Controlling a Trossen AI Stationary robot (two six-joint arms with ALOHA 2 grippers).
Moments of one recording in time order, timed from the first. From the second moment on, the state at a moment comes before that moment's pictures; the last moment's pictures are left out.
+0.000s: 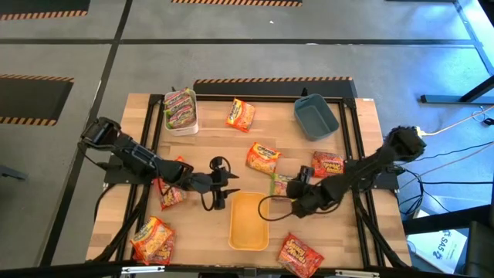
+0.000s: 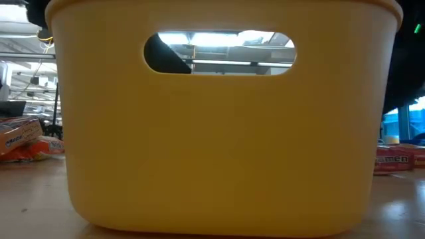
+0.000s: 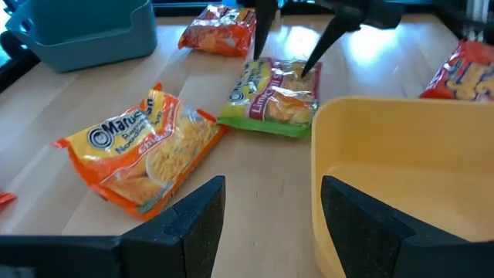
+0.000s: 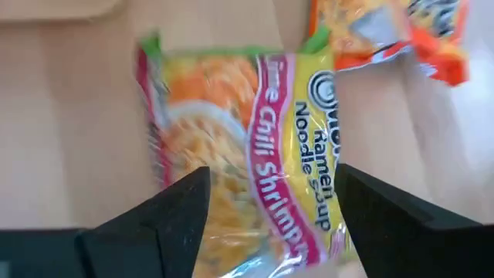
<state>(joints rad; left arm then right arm) -0.35 1.49 0.67 0.34 -0.45 -0.20 0.54 1.56 0.87 -0.62 0.49 0.63</state>
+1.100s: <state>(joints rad) 0.00 2.07 1.45 0.03 -0.04 -0.10 0.74 1.35 0.54 -0.29 0.63 0.76</state>
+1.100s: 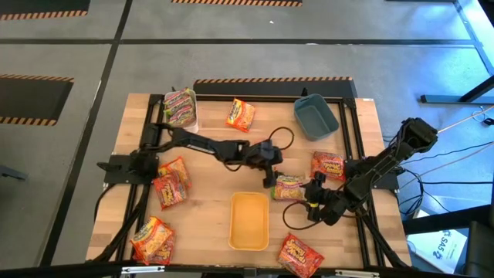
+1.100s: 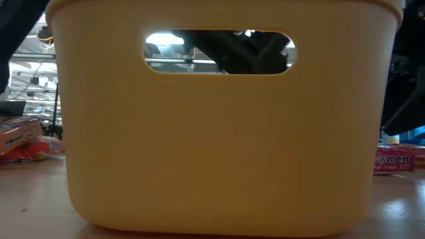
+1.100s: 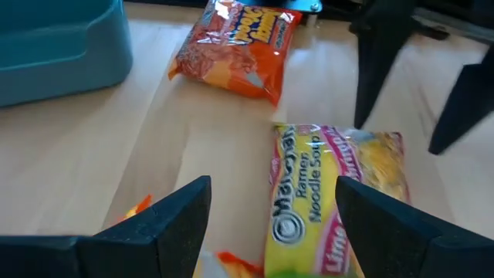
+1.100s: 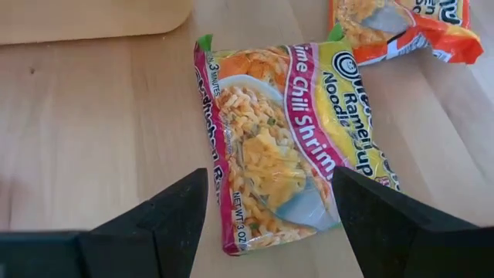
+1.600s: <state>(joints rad) 0.08 2.27 1.64 -0.07 0.15 -0.10 0.74 1.35 0.47 -0.22 0.54 0.72</state>
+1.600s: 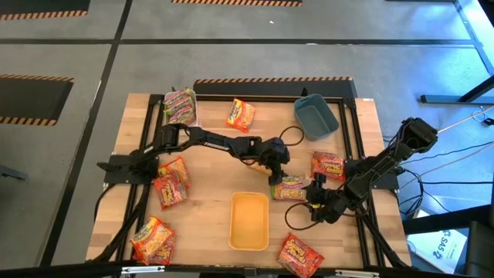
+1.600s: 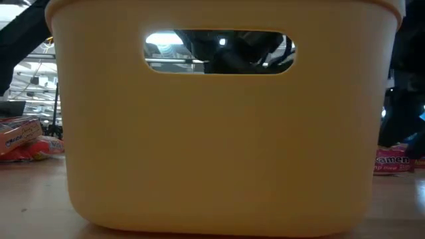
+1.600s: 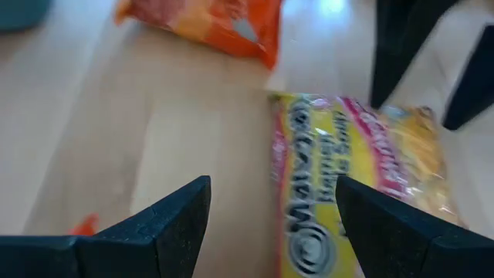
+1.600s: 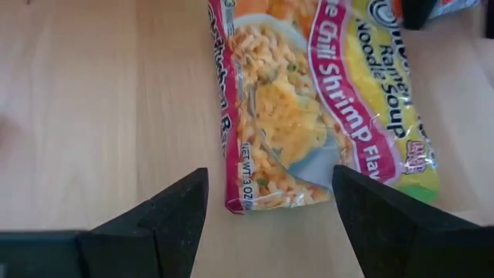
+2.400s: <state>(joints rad) 0.08 2.28 1.64 -0.17 0.10 -0.26 0.74 1.50 0.40 -0.09 0.70 0.68</state>
